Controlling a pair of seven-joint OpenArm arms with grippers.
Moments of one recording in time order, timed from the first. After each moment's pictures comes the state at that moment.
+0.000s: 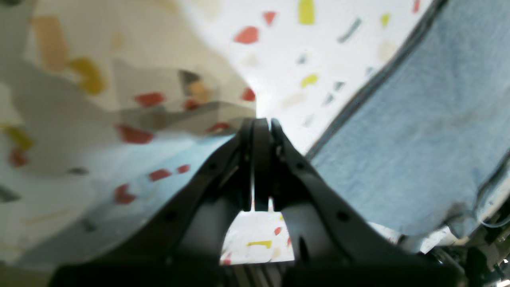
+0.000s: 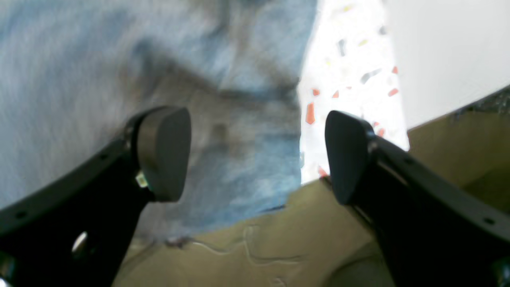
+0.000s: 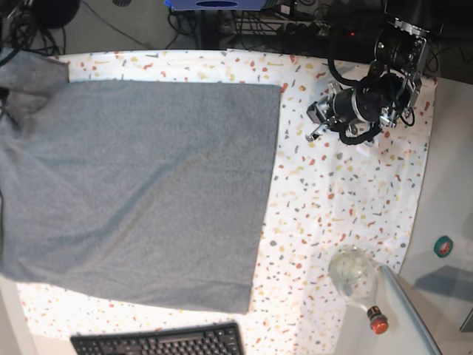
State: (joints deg) left arm 11.0 -24.6 9.1 84.9 -64.6 27.5 43.7; right arm -13.6 12.4 46.6 90.4 7.6 27.3 -55.9
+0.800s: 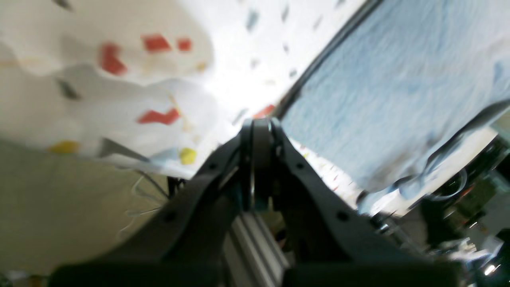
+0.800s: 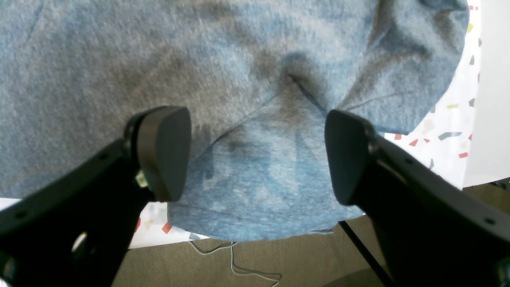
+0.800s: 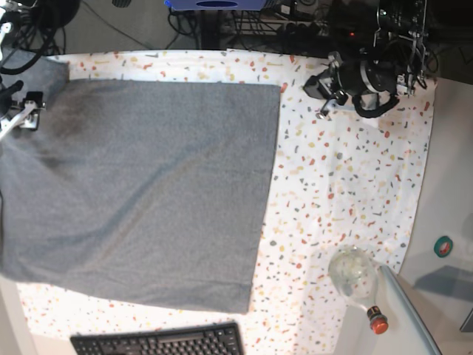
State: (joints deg) left arm 23.2 -18.2 -5.8 94.7 -64.8 27.0 52.7; right arm -15.0 9.3 36.1 96.4 7.2 27.4 -55.8
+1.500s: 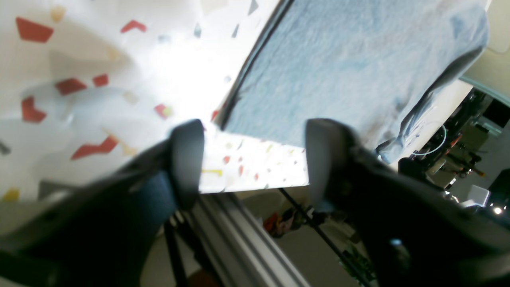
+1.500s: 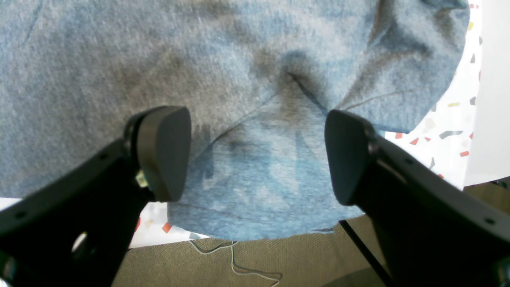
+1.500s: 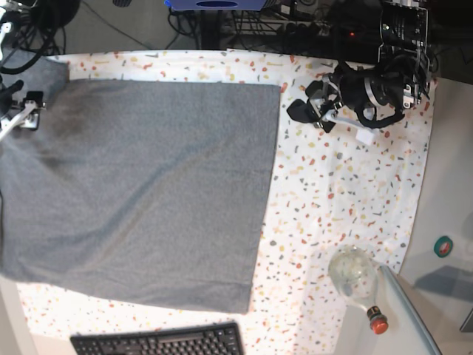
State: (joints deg) left arm 19.7 -17.7 -7.1 93.4 -64.8 17.1 60.3; right arm -15.0 9.2 36.1 96.4 7.2 27.4 -55.8
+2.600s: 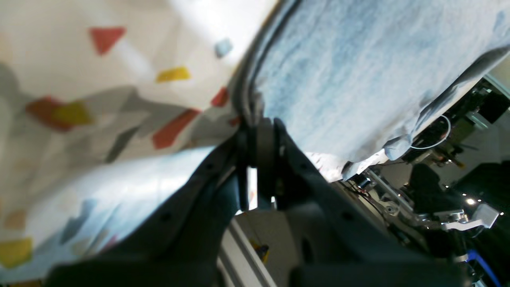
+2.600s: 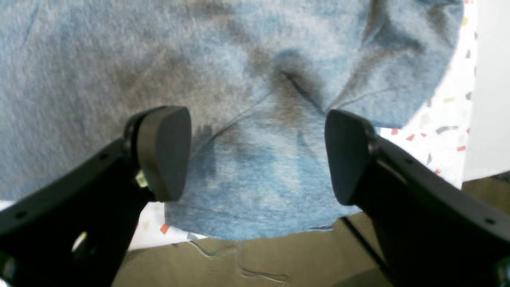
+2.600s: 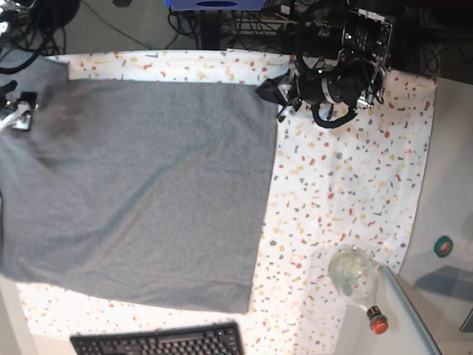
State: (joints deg) left arm 12.5 -11.7 1.3 77.1 -64.7 17.2 56.5; right arm -13.6 8.0 42.1 96.3 8.0 27.3 -55.8
